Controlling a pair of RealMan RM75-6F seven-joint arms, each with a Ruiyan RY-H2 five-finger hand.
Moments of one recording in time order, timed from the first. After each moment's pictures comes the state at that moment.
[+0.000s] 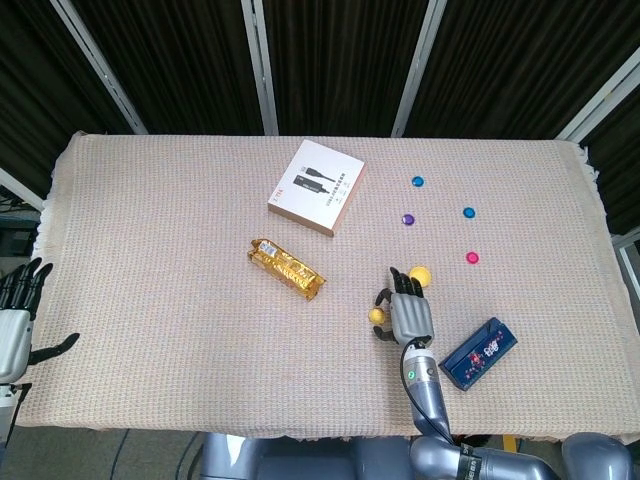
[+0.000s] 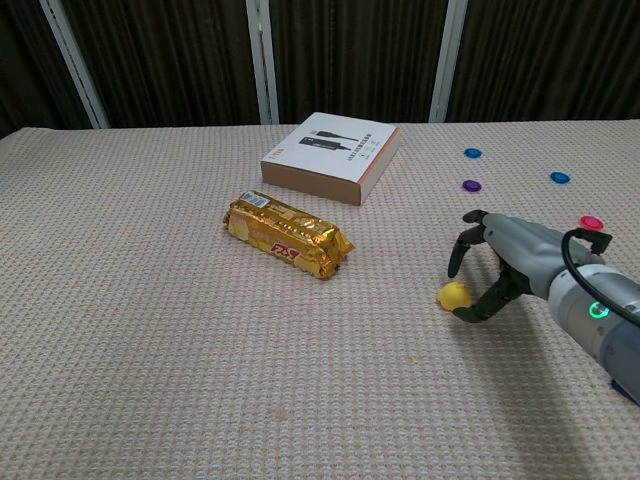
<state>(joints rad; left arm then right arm) -0.10 -1.18 -0.08 -1.60 1.46 1.51 0.07 0.54 -1.86 0.25 -1.51 -0.84 1.26 -0.59</state>
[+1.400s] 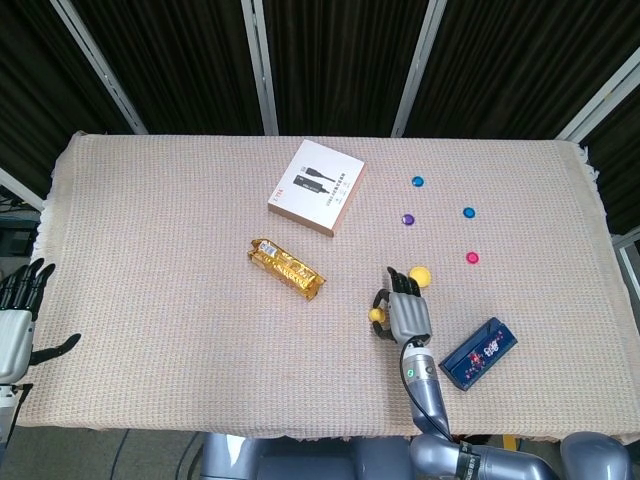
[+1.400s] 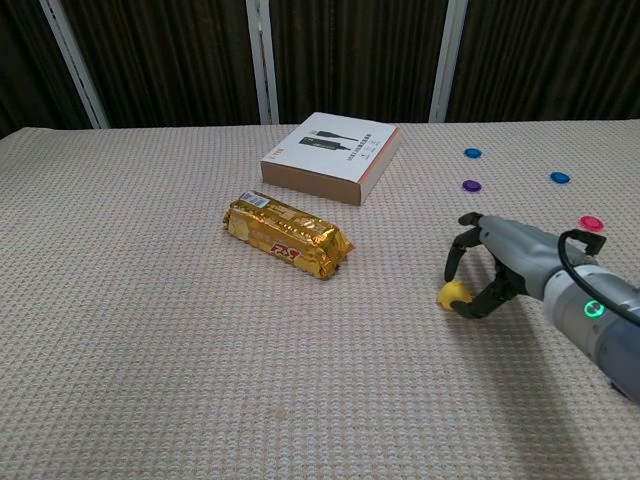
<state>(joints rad) -0.11 -1.17 -0.08 -1.60 1.47 1.50 0.07 0.54 -1.86 0.26 -1.49 -0.84 1.23 -0.56</state>
